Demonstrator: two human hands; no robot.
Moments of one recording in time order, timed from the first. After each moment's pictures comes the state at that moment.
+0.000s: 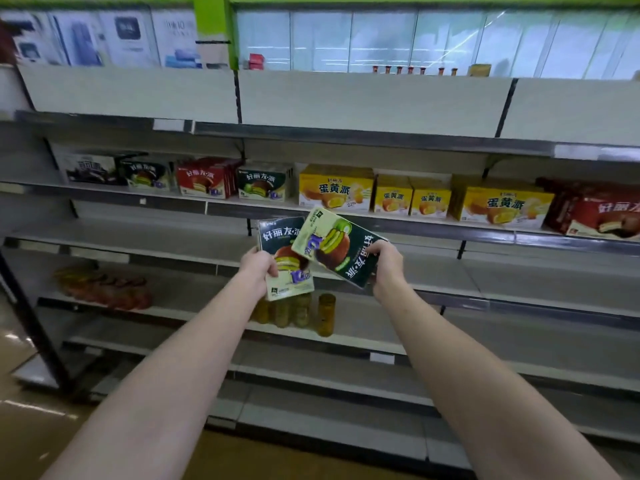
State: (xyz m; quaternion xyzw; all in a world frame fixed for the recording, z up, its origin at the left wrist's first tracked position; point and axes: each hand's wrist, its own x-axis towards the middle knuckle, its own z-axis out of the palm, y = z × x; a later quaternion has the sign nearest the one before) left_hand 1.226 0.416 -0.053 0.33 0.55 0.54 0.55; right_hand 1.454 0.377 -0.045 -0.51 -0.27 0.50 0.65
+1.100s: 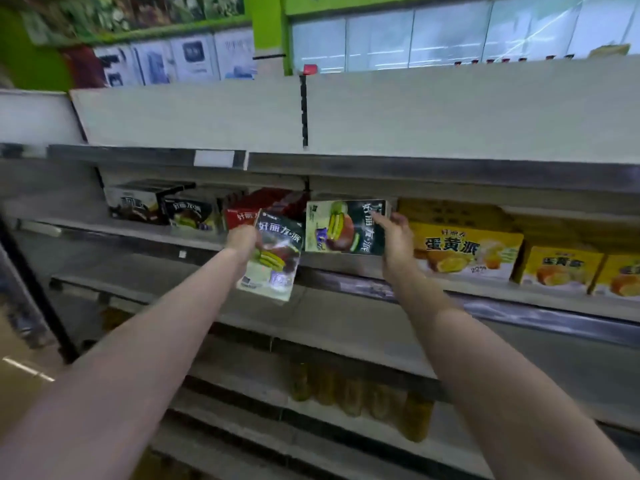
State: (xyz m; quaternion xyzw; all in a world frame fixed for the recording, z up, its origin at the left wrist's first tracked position) left_hand 1.047 0.691 0.030 0.43 0.63 0.52 0.38; right_hand 1.295 0.721 0.010 -0.41 -0.36 0.49 0.68
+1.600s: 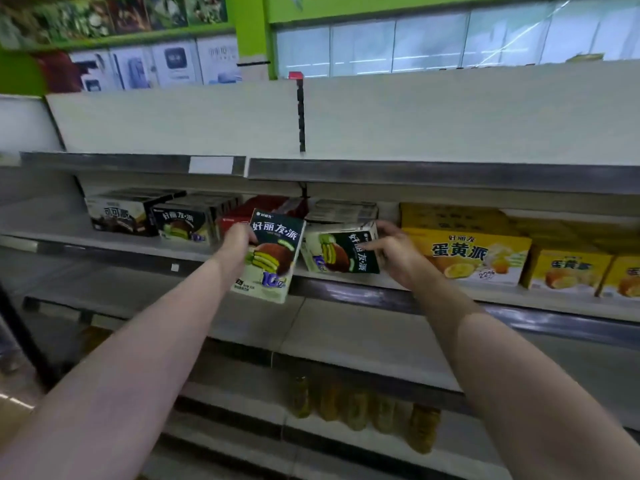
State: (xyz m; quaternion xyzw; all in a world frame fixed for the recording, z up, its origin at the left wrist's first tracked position) left_hand 1.026 0.724 0.033 0.36 0.60 0.56 0.44; right_hand 1.305 0.763 -0.006 -0.46 -0.49 0.52 0.53
